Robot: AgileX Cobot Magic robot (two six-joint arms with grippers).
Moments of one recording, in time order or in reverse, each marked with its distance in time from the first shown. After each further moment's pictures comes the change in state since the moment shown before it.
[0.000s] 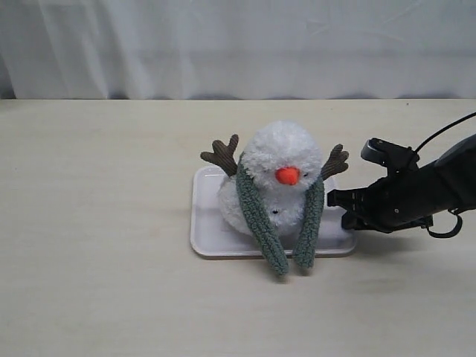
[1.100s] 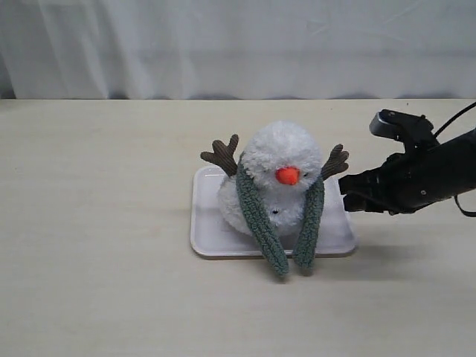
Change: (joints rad) left arm 0.000 0.000 0.000 0.000 0.000 0.000; right arm 0.000 -0.250 0.020 -0.192 0.154 0.064
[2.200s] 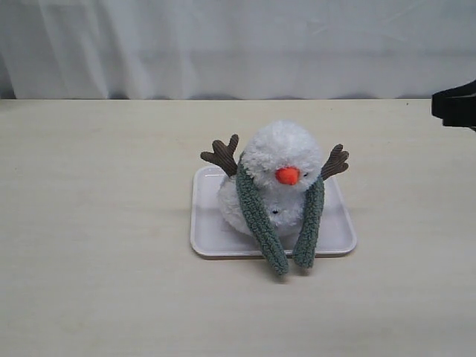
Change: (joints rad) left arm 0.000 0.000 0.000 0.000 0.000 0.000; right arm 0.000 -0.723 0.022 -0.257 0.128 0.199
